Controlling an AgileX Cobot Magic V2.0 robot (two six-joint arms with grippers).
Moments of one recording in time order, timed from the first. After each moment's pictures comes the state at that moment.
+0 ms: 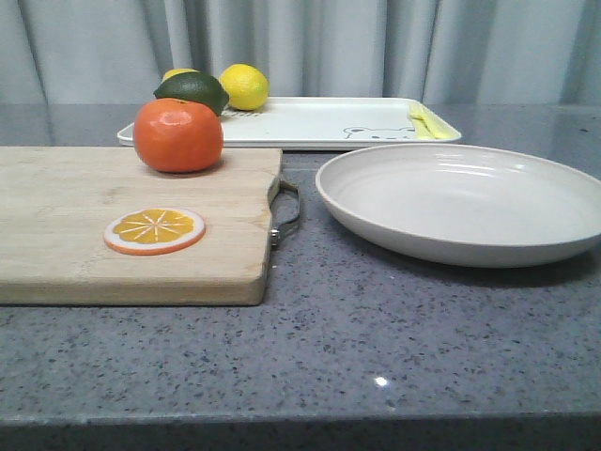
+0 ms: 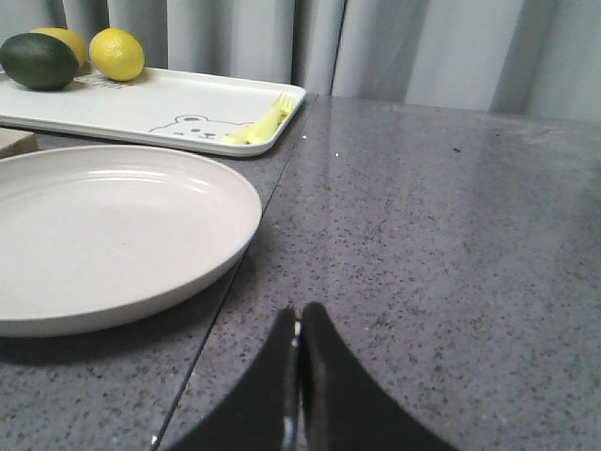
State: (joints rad) left arm -0.19 0.00 0.00 0.03 0.12 0.09; right arm 0.16 -0.01 0.03 0.05 0.11 -0.05
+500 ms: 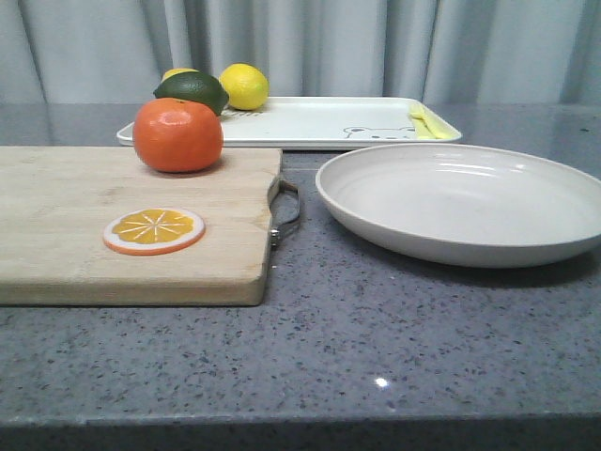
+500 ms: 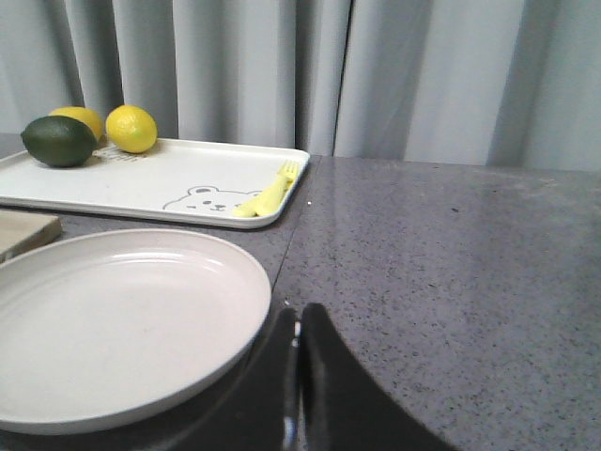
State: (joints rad) left arm -0.19 0.02 -0.12 -0.11 0.19 0.09; right arm 0.16 0.00 -0.09 0.10 0.15 -0.05
